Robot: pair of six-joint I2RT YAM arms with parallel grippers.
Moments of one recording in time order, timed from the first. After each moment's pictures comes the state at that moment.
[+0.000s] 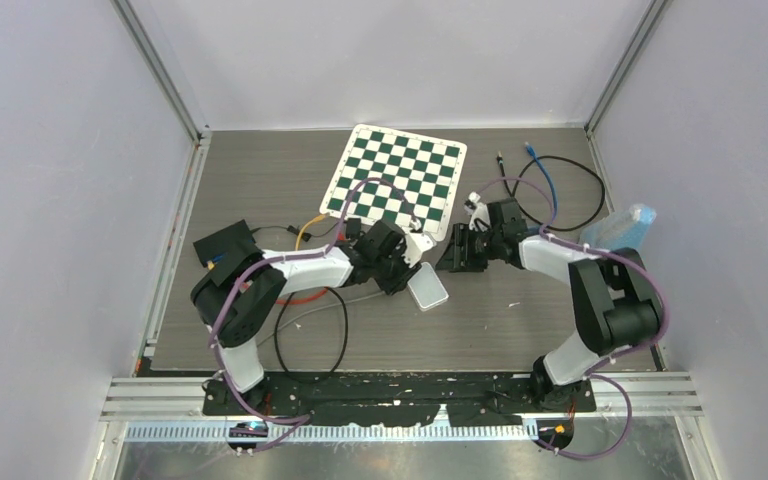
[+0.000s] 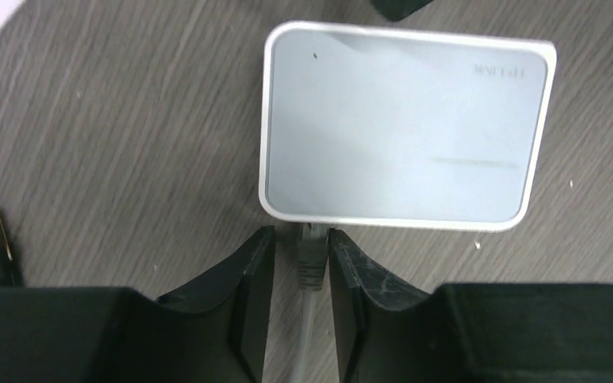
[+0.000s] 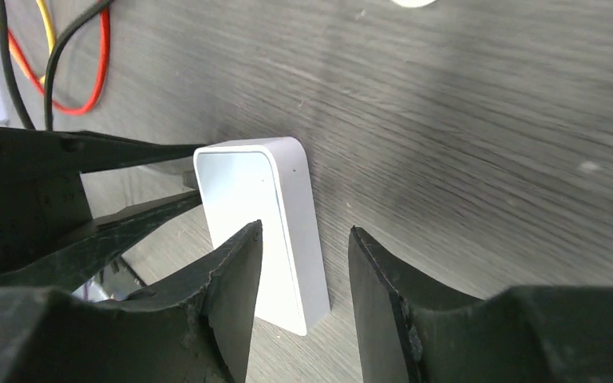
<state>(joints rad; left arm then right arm) -0.82 1.77 0.98 -0.10 0.18 0.15 0.26 1.63 0.75 -0.08 -0.63 0.37</state>
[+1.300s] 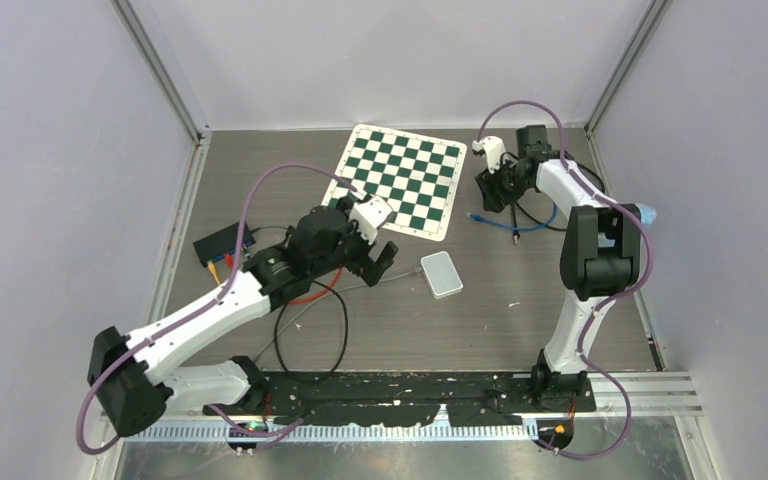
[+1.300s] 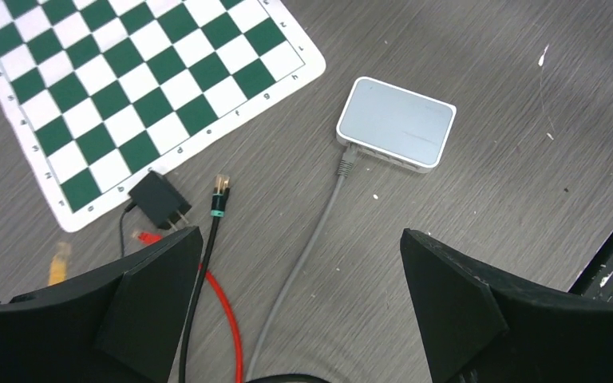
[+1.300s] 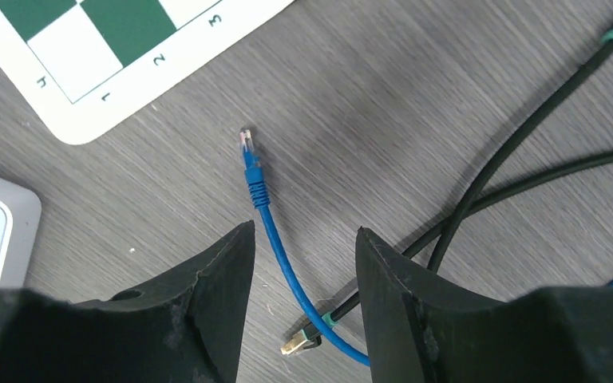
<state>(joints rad) -0.83 1.19 0.95 -0.24 0.01 0.08 0.04 1.92 1.48 -0.58 -0.36 -0.57</state>
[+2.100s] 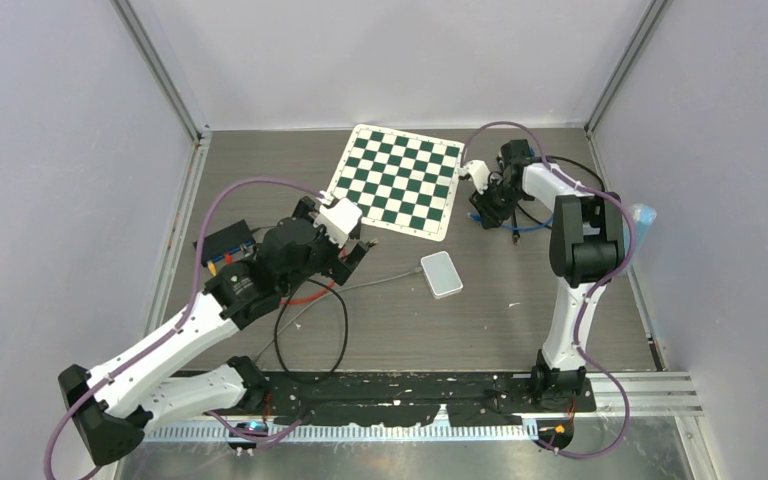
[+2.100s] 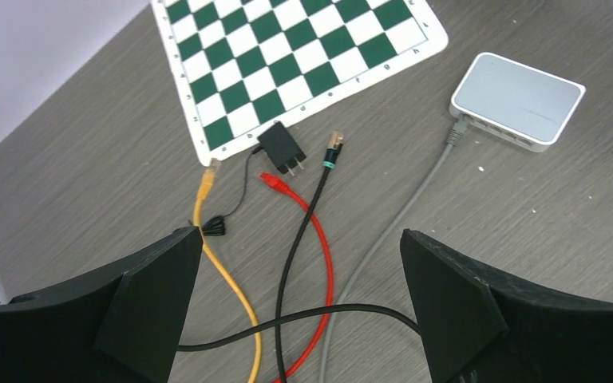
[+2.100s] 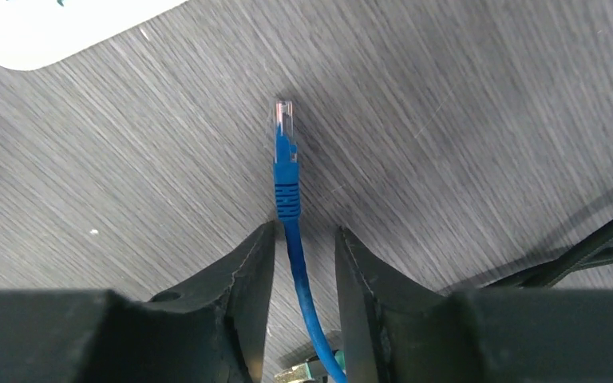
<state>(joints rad) -0.83 0.96 0.94 -0.42 -0.25 0.16 0.07 2.05 1.50 -0.69 -0.35 -0.80</state>
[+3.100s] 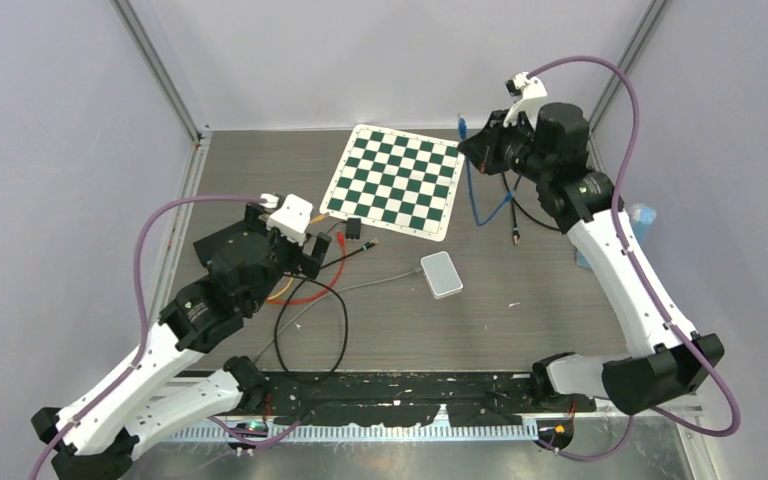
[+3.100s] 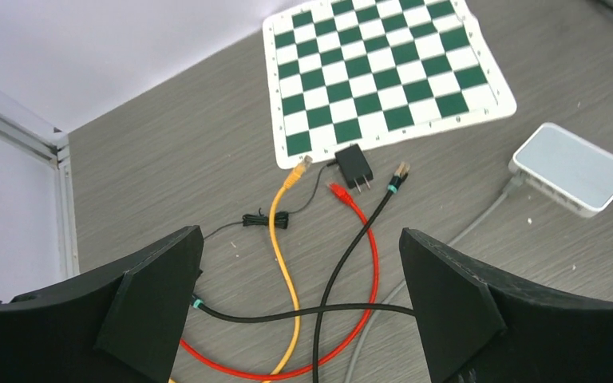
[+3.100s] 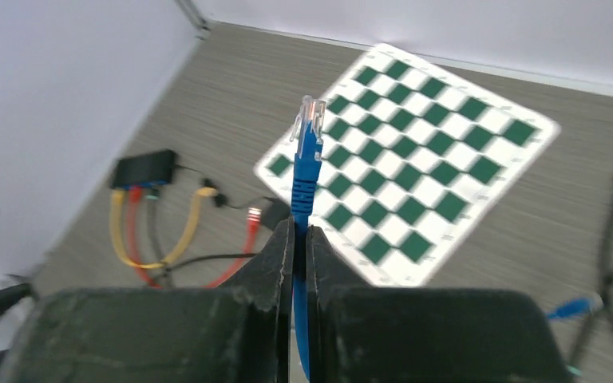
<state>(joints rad) -0.81 0.75 0.93 -0.47 -0.45 0.14 0.28 1.31 1.49 -0.45 -0.29 0.16</state>
